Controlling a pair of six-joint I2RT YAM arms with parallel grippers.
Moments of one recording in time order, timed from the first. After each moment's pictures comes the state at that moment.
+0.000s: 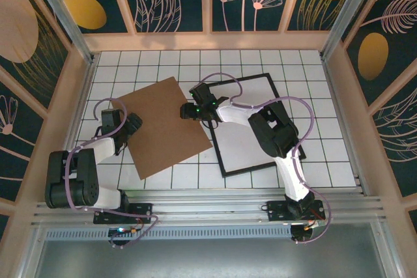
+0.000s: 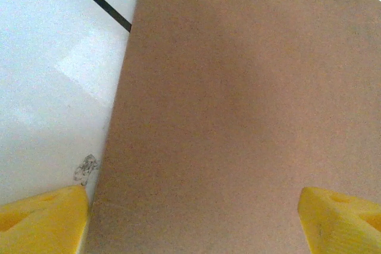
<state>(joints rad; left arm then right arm) 0.08 1.41 0.49 0.08 0.04 -0.71 0.77 2.18 1.50 -0.19 -0.11 0.66</state>
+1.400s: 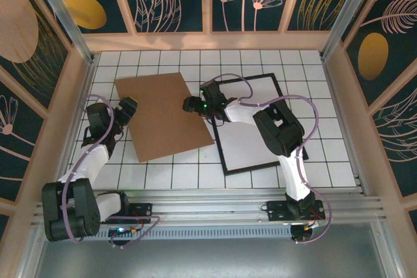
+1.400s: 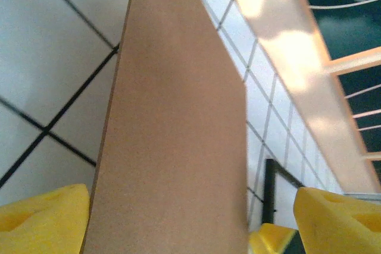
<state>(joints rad) 0.12 1.16 0.52 0.15 0.31 -0.91 0.70 2.14 1.38 0.03 -0.22 0.83</state>
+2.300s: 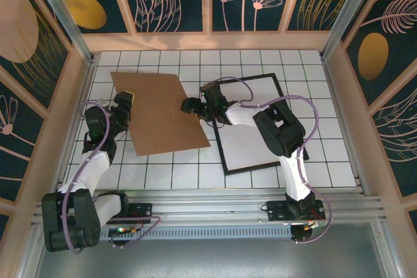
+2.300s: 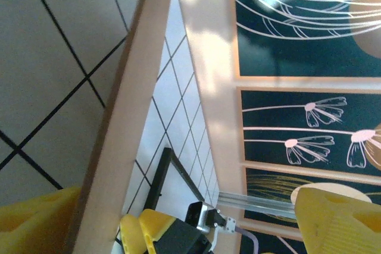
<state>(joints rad) 0.10 1.09 0.46 0.30 0.41 -1.38 0.71 2.13 1.33 0.13 -0.32 0.90</state>
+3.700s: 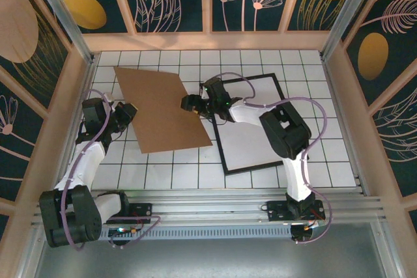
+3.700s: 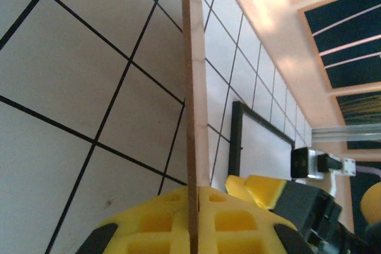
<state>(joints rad) 0.15 1.12 0.62 -0.08 0.53 -0.82 0.67 2.04 1.33 0.08 -0.40 0.83</state>
